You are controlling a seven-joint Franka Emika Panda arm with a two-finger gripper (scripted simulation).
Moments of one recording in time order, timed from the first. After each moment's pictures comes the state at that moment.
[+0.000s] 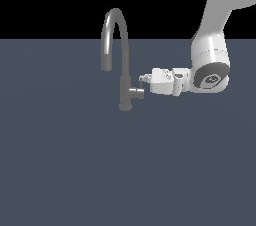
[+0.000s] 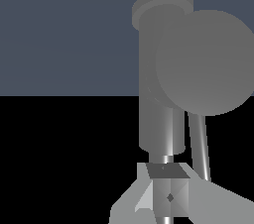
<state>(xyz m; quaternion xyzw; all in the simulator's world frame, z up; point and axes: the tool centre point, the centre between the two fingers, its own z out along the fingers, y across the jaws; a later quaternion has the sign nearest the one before) 0.089 -0.054 0.145 -0.45 0.55 0.45 0.55</state>
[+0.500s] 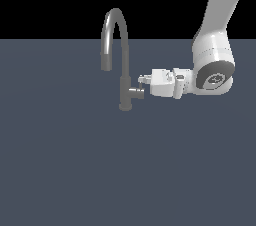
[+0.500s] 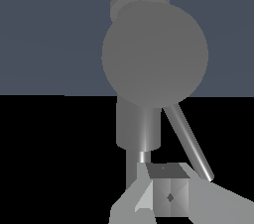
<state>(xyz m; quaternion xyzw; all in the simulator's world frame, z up) 0.066 -0.049 0.148 -0.45 0.55 0.45 0.55</state>
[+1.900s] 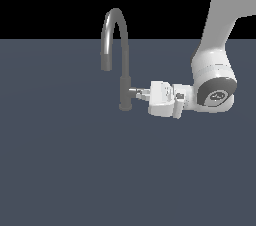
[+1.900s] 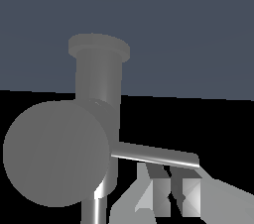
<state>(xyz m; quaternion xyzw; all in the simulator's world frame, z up) 0.026 -0.041 0.105 -0.46 0.53 0.44 0.56</state>
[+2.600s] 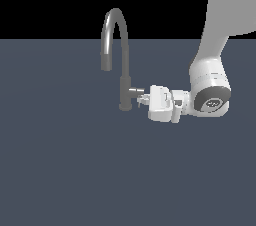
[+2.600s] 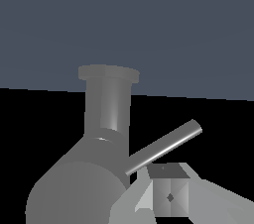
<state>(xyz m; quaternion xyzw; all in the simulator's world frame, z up) 0.036 -0.044 0.080 -0.46 0.53 0.44 0.56</state>
